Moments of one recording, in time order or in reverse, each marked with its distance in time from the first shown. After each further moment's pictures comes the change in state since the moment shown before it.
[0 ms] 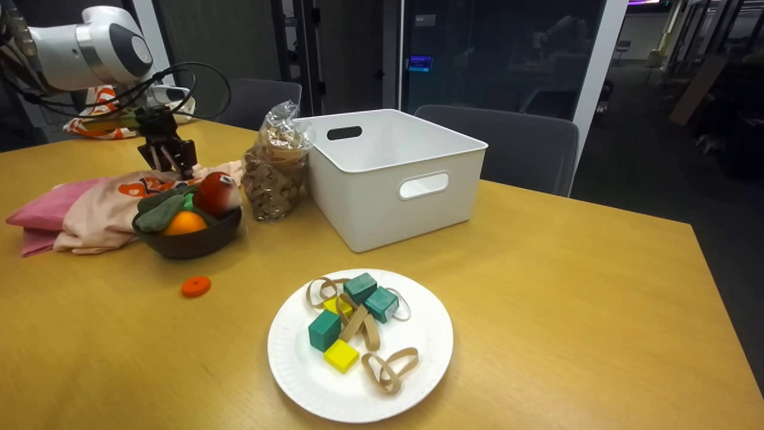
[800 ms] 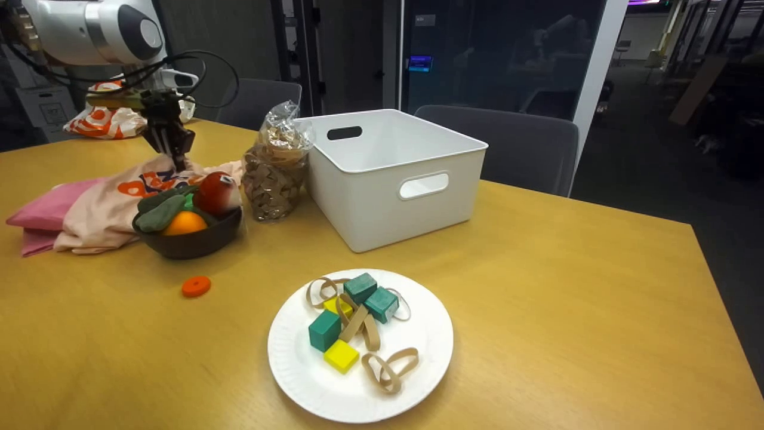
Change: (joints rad) arm -0.038 -0.001 0.015 0.086 0.142 -0.057 -0.089
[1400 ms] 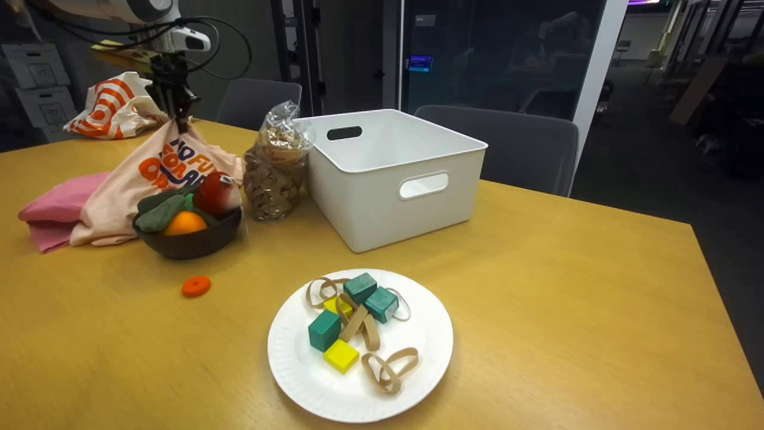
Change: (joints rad) arm -0.087 -0.097 0.024 0.018 0.176 0.062 -0.100
